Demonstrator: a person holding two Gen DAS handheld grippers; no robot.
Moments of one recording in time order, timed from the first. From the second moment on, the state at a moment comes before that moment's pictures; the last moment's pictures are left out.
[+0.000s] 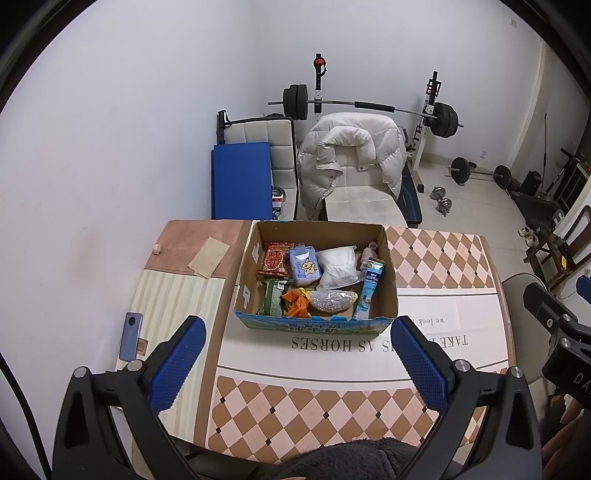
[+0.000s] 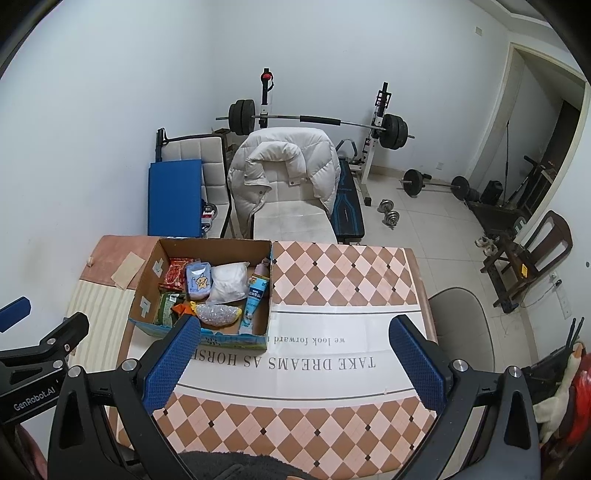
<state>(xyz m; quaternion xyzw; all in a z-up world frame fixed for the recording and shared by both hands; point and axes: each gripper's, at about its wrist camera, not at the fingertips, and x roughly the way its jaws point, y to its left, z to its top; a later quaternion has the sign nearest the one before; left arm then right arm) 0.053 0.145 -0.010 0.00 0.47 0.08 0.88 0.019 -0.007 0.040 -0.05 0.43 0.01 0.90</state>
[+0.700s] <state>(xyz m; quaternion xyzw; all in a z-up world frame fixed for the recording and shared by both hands) 0.052 0.145 -0.009 0.00 0.46 0.08 0.88 0.017 -0.008 0.040 -0.05 0.43 0.01 0.90</state>
